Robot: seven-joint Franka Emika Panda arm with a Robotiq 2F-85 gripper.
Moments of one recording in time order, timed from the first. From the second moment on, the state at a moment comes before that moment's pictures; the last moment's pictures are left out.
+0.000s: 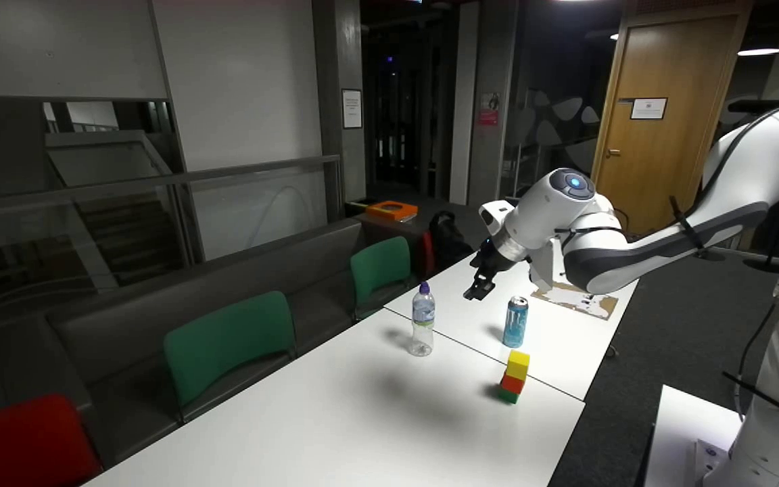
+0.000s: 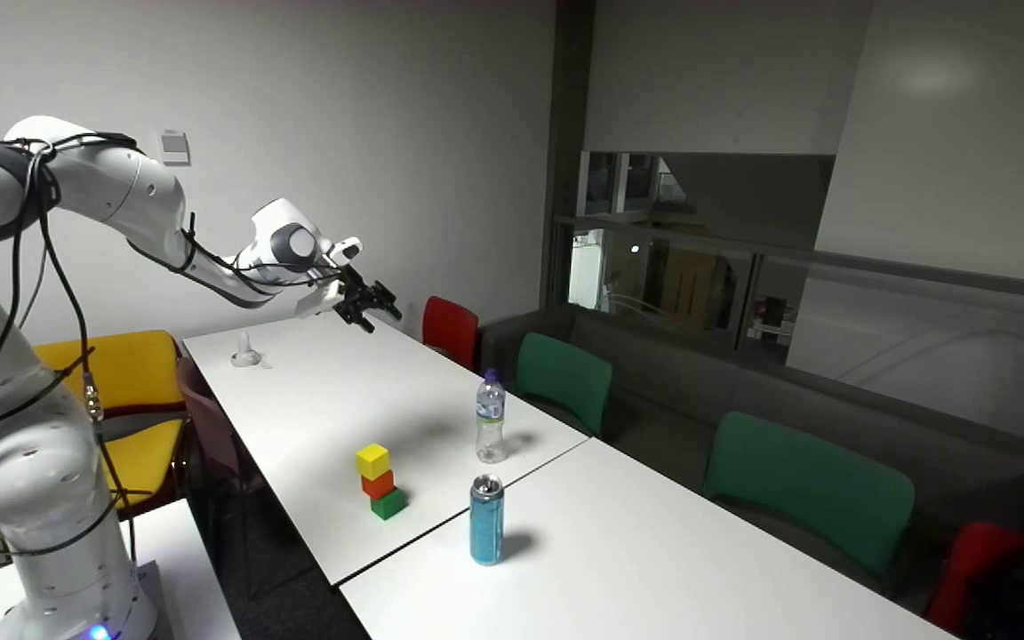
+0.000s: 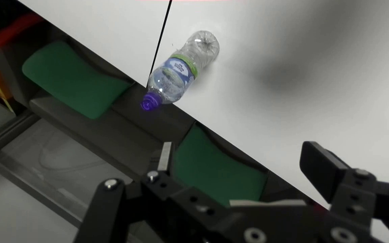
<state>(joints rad) 0.02 -0.26 0.24 -2.37 -0.64 2.63 0.25</state>
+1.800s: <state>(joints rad) 0.03 0.23 0.05 -1.89 -0.27 2.51 -0.18</state>
